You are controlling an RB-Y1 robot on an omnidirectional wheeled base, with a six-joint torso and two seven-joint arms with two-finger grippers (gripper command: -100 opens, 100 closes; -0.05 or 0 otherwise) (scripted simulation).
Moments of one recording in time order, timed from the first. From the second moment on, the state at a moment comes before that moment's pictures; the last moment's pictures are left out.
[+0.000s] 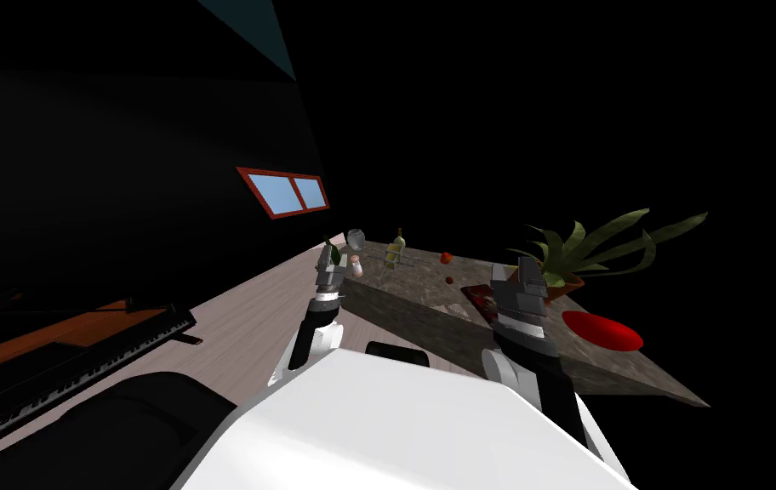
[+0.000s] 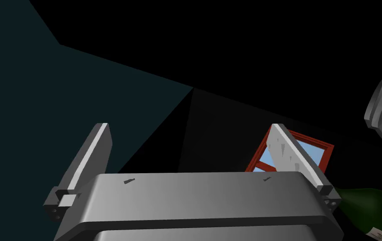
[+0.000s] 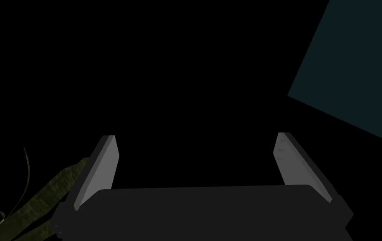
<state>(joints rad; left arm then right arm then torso) 0.54 0.05 -0.06 -2.33 0.01 -0.43 -0.01 0.53 -0.04 -0.07 -2.31 -0.03 -0.50 0.15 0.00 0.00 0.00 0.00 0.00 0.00</state>
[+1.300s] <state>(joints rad) 0.54 0.05 -0.06 -2.33 0.01 -0.43 -0.01 0.58 -0.34 -0.21 -2.11 0.14 -0.27 0.29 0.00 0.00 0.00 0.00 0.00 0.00</state>
